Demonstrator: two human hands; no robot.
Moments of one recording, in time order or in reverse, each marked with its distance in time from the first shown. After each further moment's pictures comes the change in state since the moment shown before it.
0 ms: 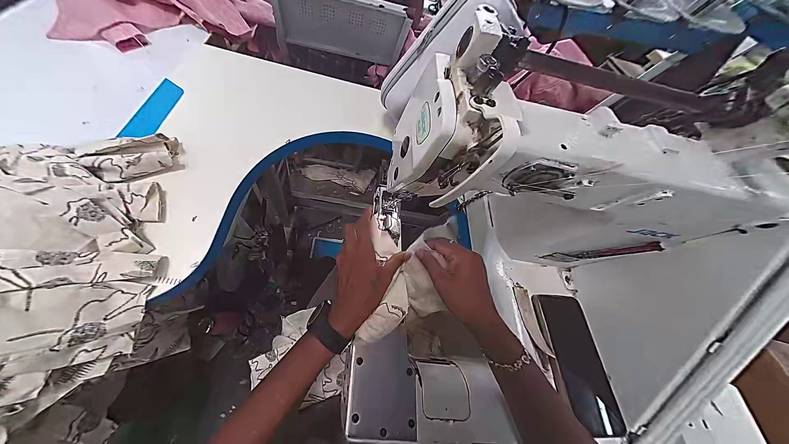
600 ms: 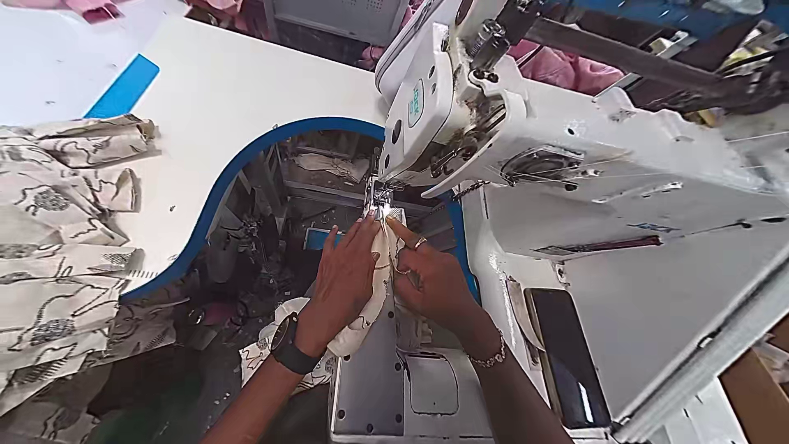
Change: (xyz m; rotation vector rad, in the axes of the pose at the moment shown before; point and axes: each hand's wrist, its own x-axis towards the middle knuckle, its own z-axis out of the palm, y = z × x) left_hand -0.008 -0.019 -0.006 0.213 -0.107 0.329; right_hand -0.003 0.009 0.015 -0.094 -0.107 -0.474
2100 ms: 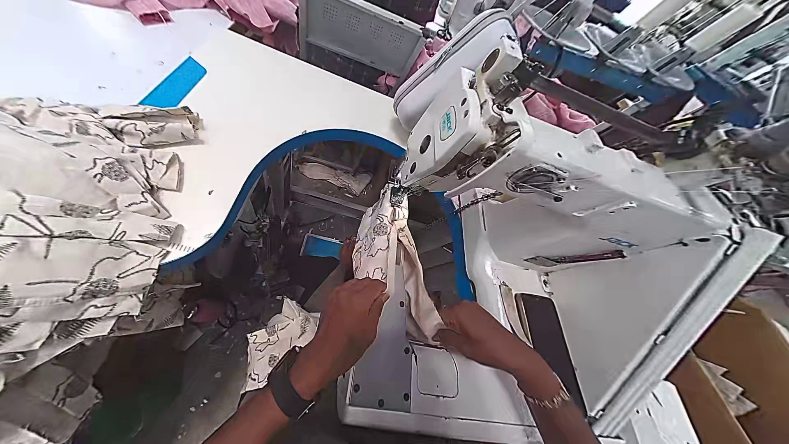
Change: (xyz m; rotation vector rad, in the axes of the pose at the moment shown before) left_hand -0.071 0.019 -0.024 -0.292 0.117 0.005; right_hand -0.063 -0.005 -0.053 0.098 -0.738 0.165
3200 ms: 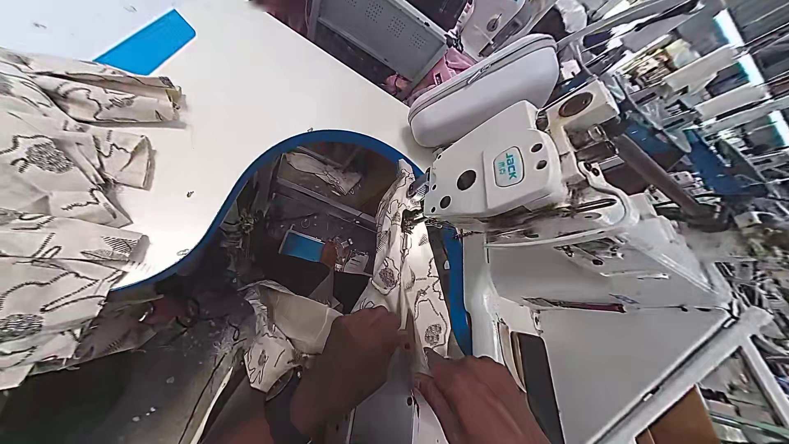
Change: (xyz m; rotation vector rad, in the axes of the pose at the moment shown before) left_hand 0.010 -0.021 0.021 -0.139 0.177 0.176; right_hand 0.018 -0.114 -0.021 -0.433 0.178 0.192
